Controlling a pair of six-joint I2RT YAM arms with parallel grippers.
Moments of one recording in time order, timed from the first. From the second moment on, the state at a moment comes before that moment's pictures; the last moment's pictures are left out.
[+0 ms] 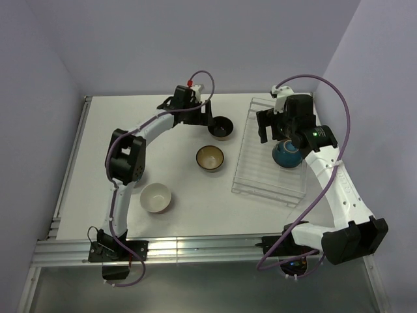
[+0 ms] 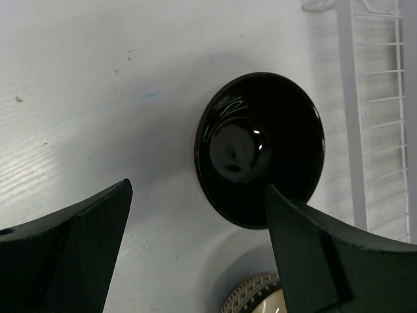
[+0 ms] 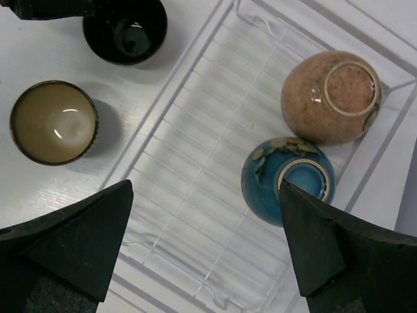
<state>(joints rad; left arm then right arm) -0.46 2.23 1.86 -0.31 0.29 -0.31 0.21 1.20 1.31 -0.74 -0.02 -0.08</state>
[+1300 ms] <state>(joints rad) -0.38 2.15 1.51 -0.11 0.46 -0.52 0.16 1.20 1.28 -0.70 -0.12 0.06</state>
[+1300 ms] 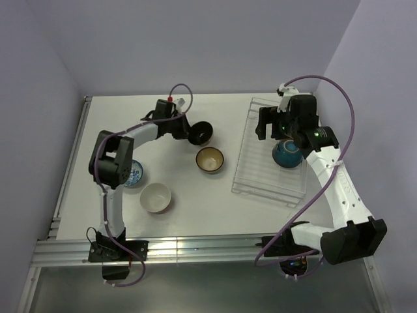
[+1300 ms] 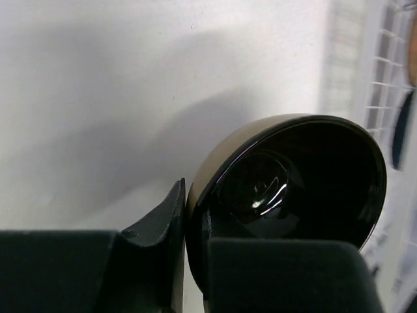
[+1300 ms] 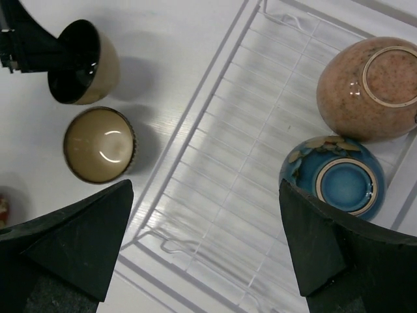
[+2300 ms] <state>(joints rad) -0.67 1.86 1.22 0.55 0.77 -1.00 -0.09 0.87 1.09 -0.70 -0.68 0.38</state>
